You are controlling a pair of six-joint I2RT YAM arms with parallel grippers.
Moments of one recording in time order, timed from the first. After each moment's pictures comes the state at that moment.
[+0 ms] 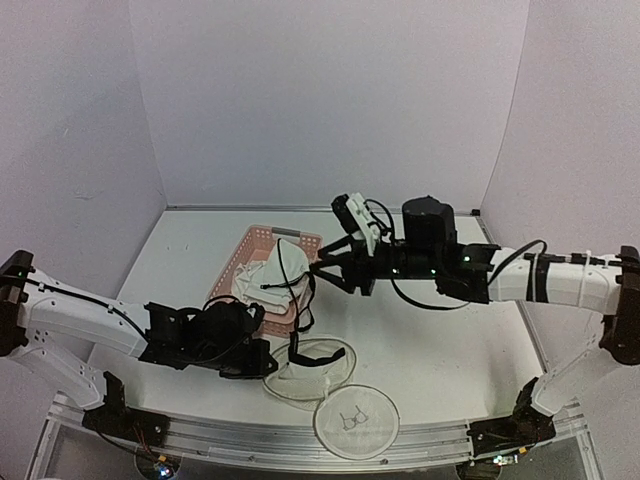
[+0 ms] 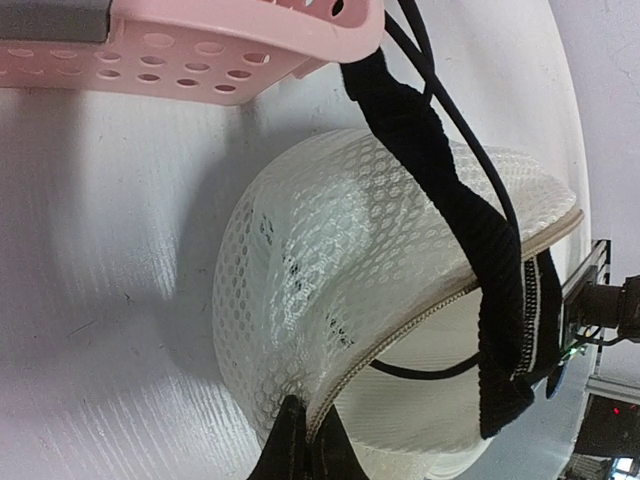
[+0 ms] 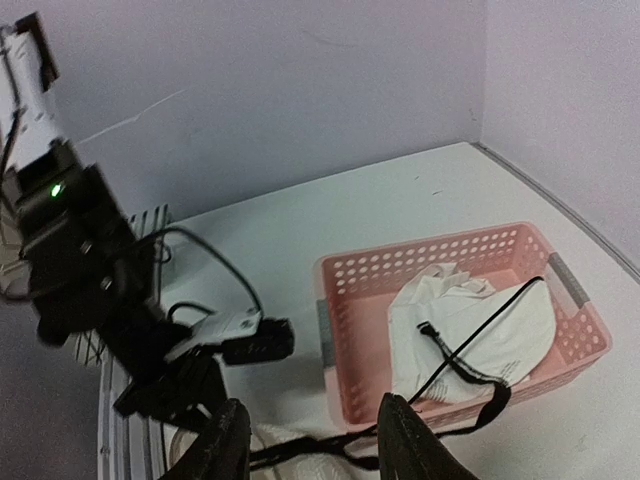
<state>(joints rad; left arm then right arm) -1.20 1.35 0.64 -0.15 -0.06 -1.08 0.91 1.46 1.00 0.21 -0.39 0.04</state>
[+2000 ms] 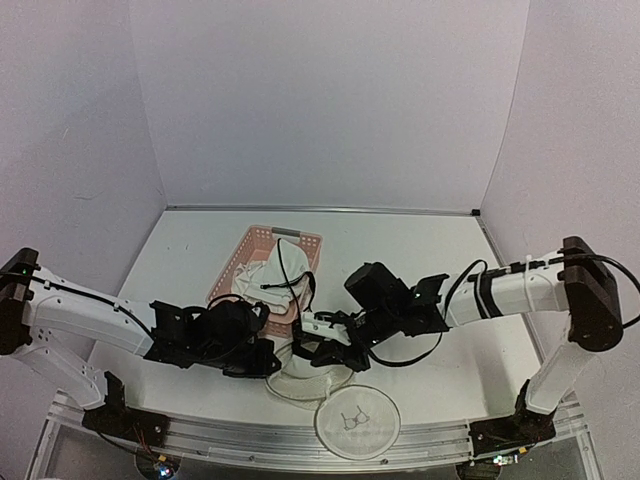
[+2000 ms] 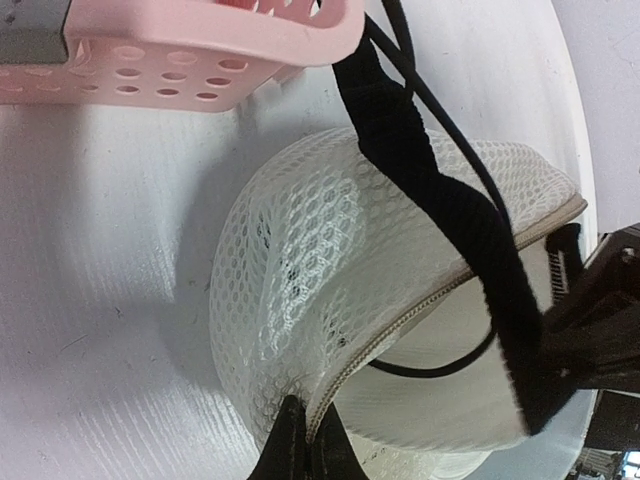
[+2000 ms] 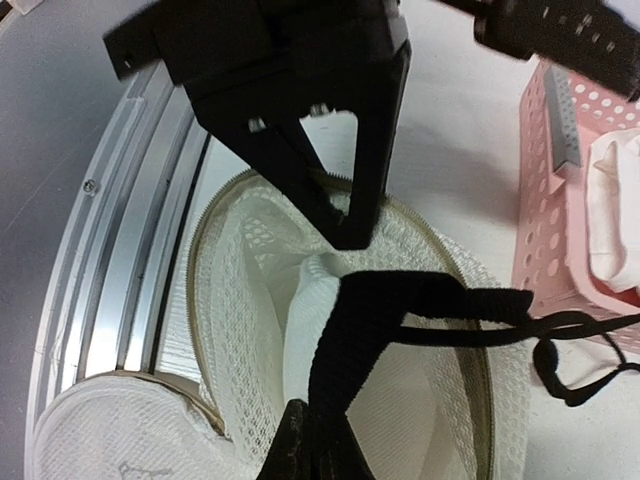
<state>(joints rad) -1.20 1.39 0.67 -0.16 -0.05 -1.05 1.05 1.70 0.96 -0.11 -0.49 -0.47</state>
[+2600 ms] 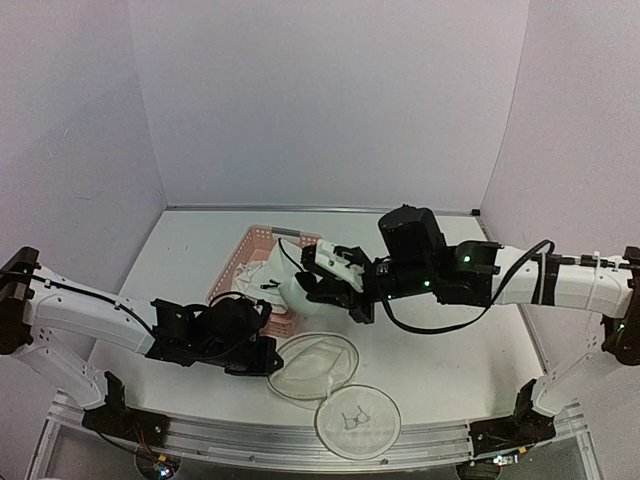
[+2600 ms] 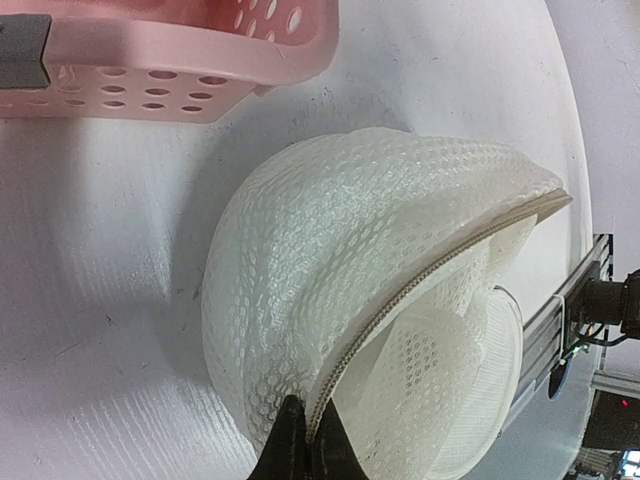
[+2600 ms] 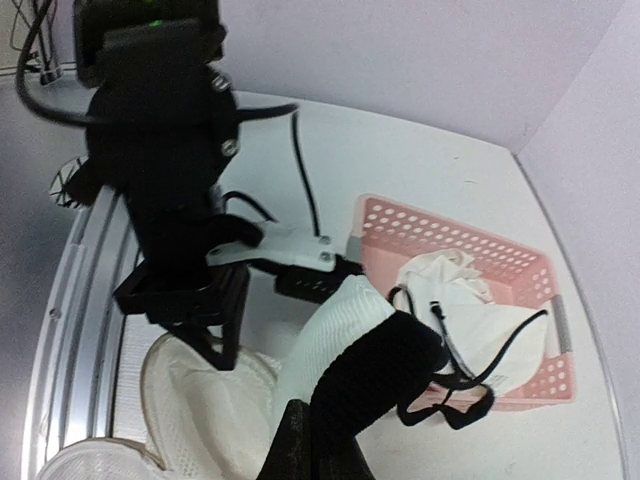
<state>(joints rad) -1.20 1.40 0.69 -0.16 -0.05 -1.04 1.05 1.44 1.07 -0.13 -0.31 -0.44</state>
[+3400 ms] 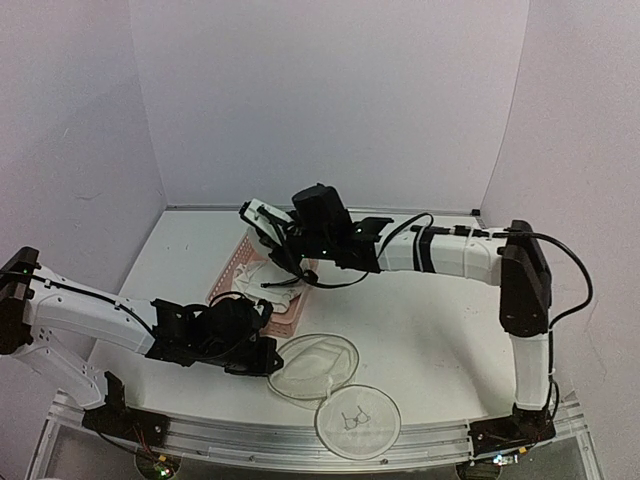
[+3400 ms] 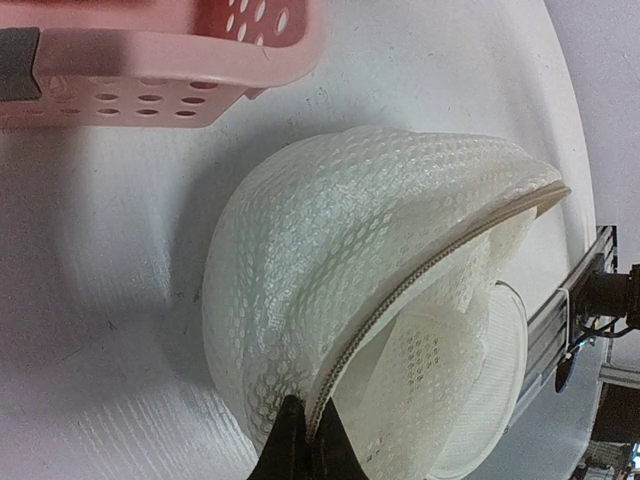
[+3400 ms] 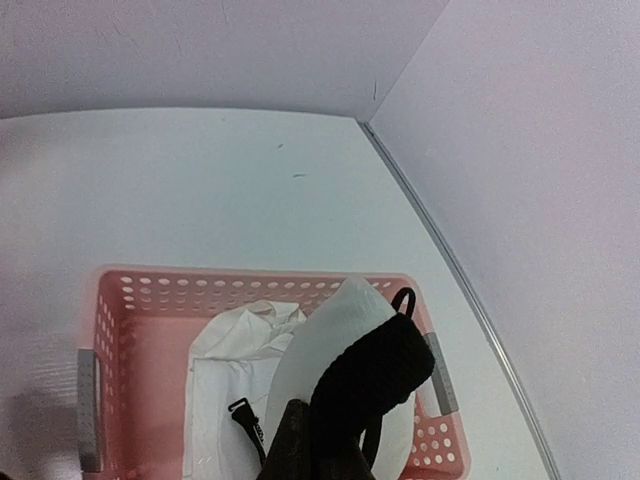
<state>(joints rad) -1.20 1.40 0.69 -0.16 -0.05 -1.01 0.99 2.05 1.69 -0.04 0.03 -0.44</state>
